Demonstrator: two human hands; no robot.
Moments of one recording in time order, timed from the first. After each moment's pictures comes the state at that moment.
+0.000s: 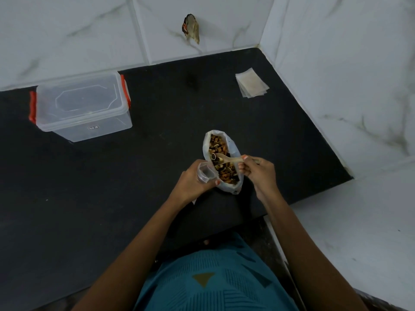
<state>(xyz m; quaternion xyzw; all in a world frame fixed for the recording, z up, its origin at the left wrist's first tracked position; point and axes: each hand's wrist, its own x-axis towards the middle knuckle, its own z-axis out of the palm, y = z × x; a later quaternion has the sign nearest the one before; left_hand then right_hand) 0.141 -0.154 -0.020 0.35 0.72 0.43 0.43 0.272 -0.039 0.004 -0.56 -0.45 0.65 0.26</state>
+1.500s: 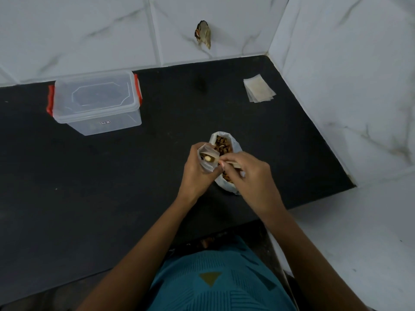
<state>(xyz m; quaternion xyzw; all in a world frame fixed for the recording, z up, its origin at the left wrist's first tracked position) 0.158 -0.152 0.004 0.33 0.69 0.59 0.27 0.270 -0.091 0.072 -0.23 -0.87 0.33 0.29</state>
